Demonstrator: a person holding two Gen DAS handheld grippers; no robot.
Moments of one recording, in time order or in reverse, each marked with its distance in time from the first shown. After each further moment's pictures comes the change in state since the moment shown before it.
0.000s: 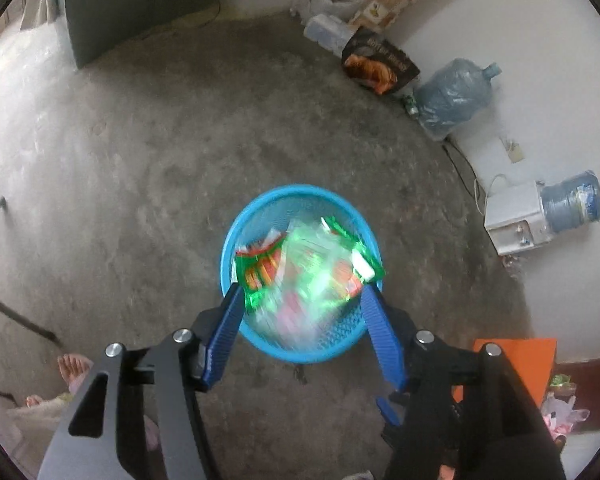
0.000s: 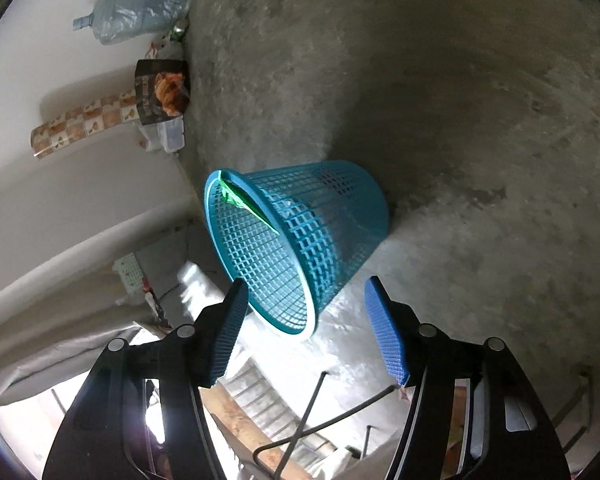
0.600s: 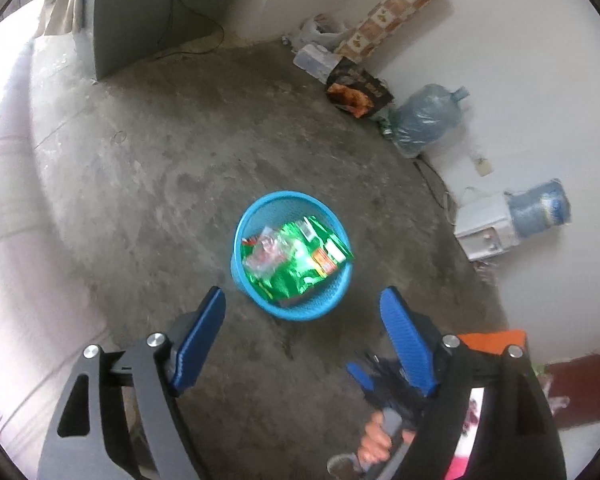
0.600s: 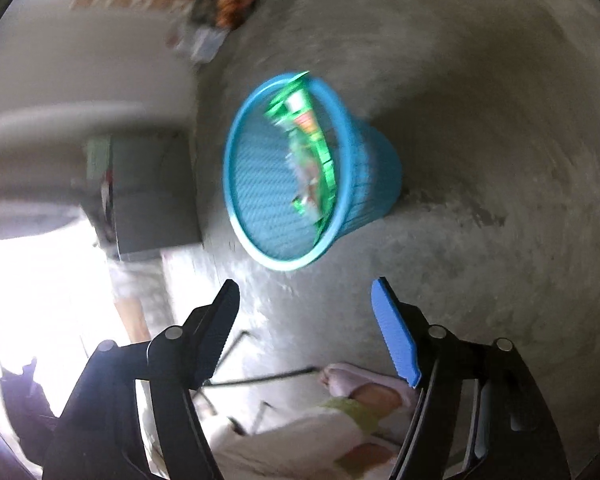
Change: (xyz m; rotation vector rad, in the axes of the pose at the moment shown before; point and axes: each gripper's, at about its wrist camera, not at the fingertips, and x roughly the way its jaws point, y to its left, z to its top) left arm -0.148 0.014 -0.052 0.006 -0.079 -0.082; right arm 0.007 0.086 -0.089 -0.489 0.093 -0.206
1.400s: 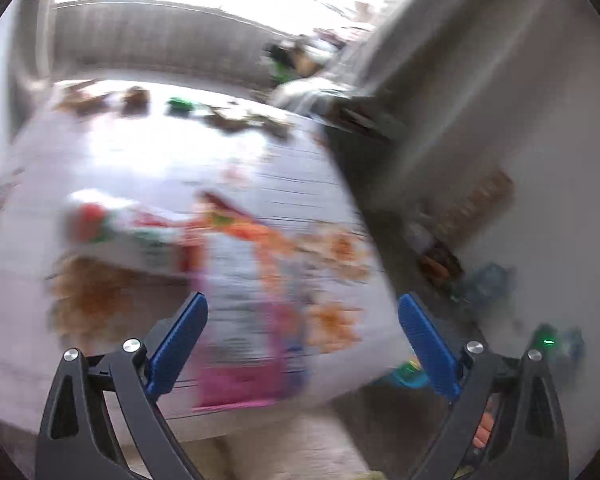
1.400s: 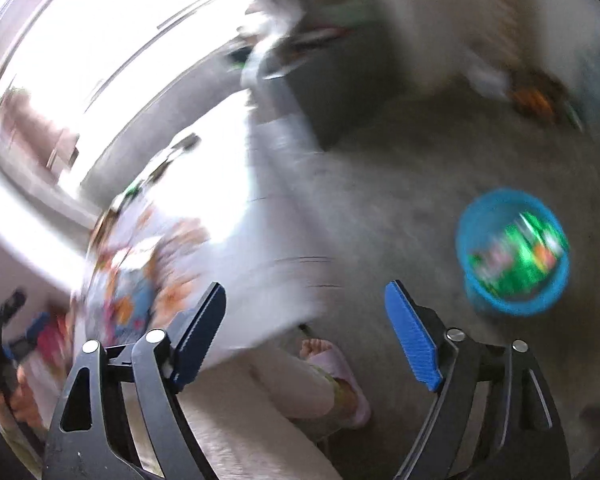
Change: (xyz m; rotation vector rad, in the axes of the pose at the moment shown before) left arm -0.320 0.239 -0.229 -0.354 -0.622 0.258; right arm -0.017 0.270 -0.252 -1.125 0.052 -0.012
